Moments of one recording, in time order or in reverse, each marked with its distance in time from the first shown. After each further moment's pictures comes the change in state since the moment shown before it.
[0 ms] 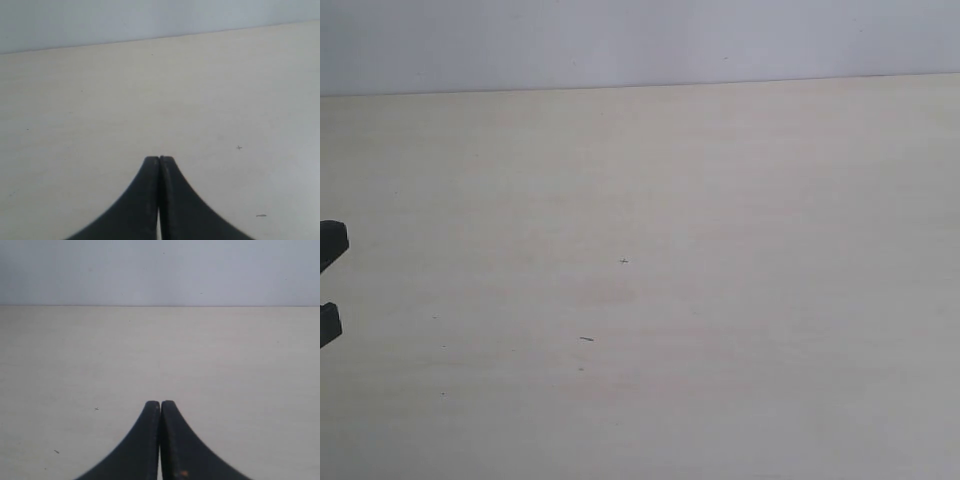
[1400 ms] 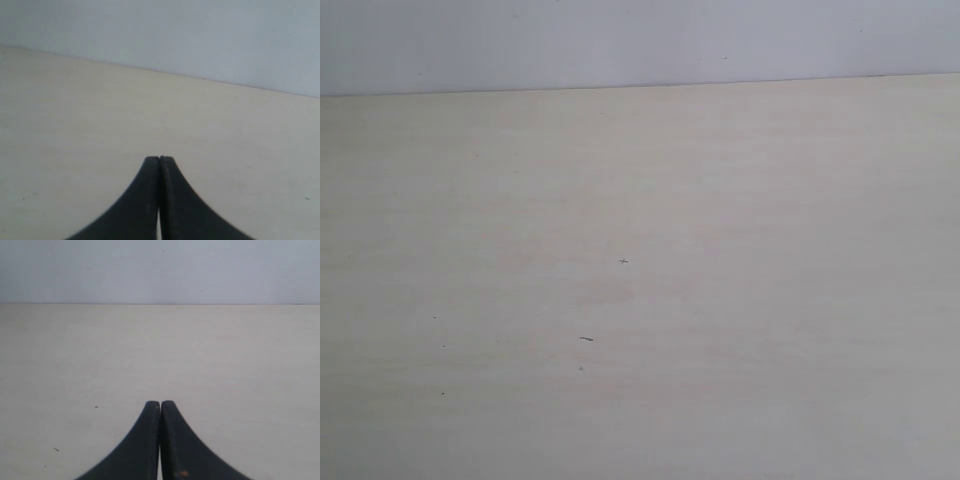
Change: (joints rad) left arm 0.440 -0.608 0.079 0.428 0.452 -0.507; right arm 0.000 0.000 0.000 0.000 0.008 0.000
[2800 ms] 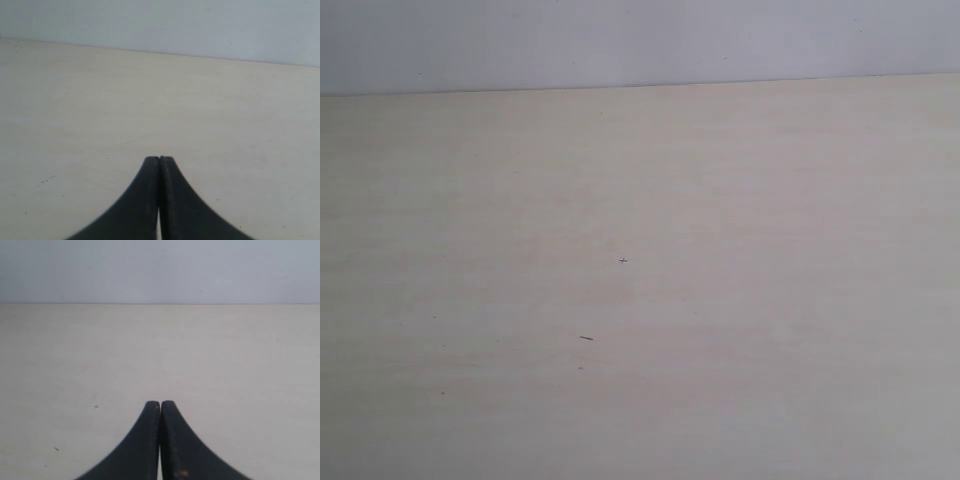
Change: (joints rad) left arm 0.000 -0.120 0.087 0.068 0.052 0.031; right arm 0.000 0.000 0.000 0.000 0.000 0.000
